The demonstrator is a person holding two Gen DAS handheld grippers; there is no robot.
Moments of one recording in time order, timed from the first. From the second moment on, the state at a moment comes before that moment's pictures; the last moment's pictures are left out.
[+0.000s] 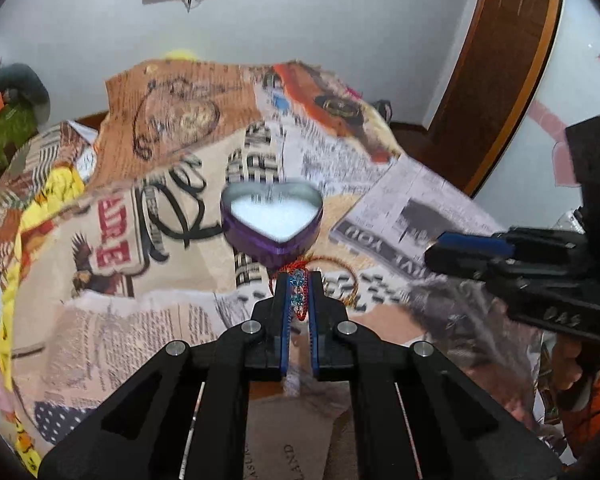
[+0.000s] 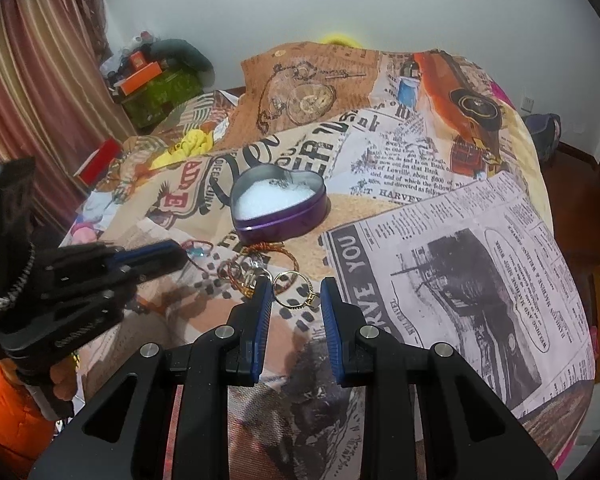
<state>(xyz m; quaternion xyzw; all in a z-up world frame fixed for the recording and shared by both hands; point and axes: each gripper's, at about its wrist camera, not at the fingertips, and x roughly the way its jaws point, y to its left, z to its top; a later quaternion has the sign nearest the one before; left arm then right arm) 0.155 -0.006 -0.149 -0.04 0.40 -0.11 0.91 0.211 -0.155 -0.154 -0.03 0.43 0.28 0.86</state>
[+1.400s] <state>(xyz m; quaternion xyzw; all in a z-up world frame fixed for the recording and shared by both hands) 0.234 0.018 -0.131 -0.07 0.34 -0.09 0.93 0.293 -0.101 -0.158 -0.04 0.42 0.30 0.86</state>
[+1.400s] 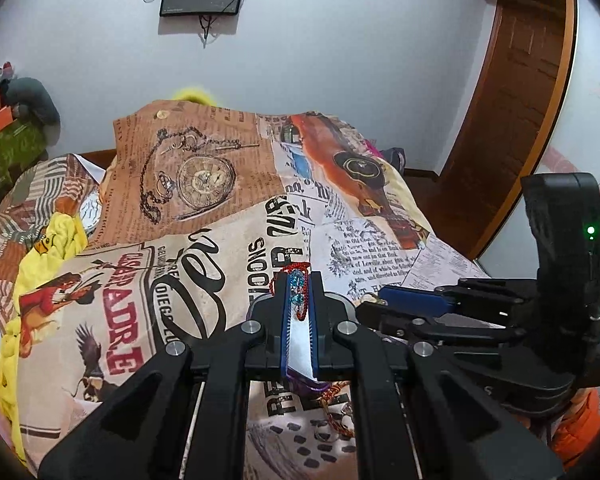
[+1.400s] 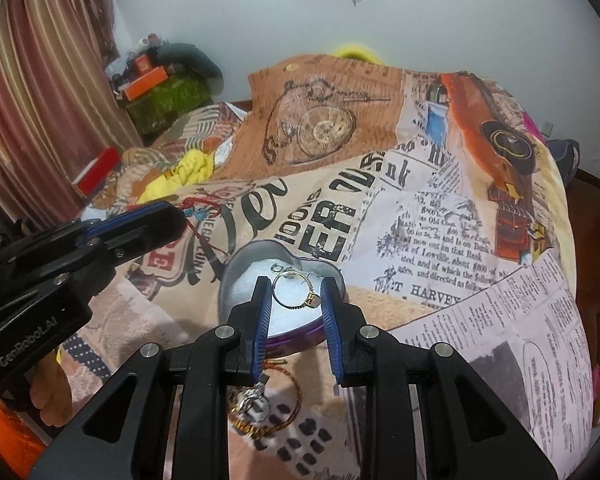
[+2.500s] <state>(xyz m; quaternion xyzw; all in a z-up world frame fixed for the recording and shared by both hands) 0.245 0.023 -0.166 -0.08 0.40 -0.08 0.91 0.300 -0.082 -0.185 -0.08 0.44 0.32 0.84</state>
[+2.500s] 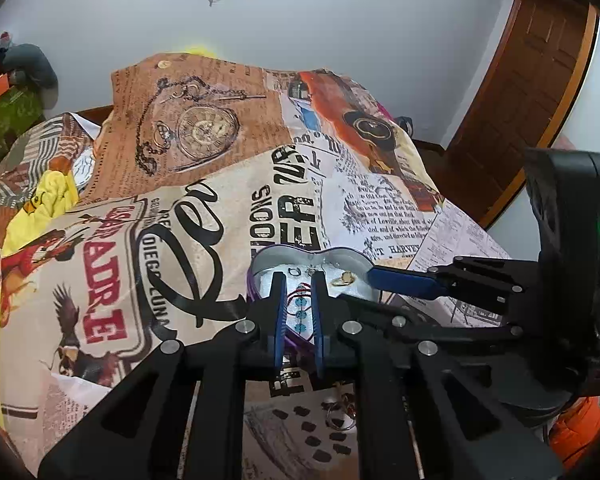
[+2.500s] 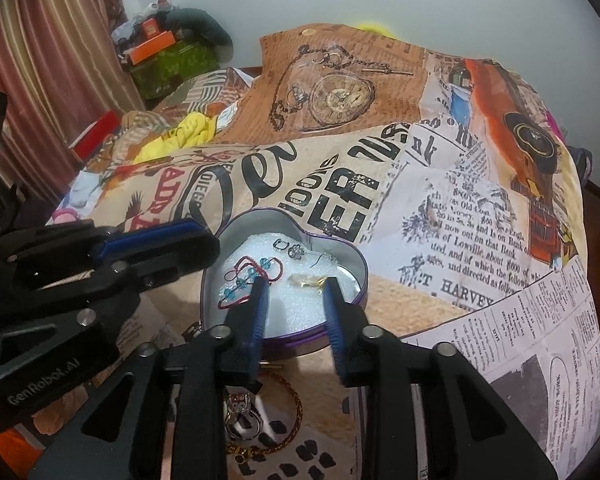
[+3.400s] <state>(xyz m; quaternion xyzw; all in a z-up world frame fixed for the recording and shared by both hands) 0.185 0.013 -0.125 -0.05 0.38 -0.07 0.92 0.249 -0.116 -0.137 -0.09 0.40 0.28 0.87</state>
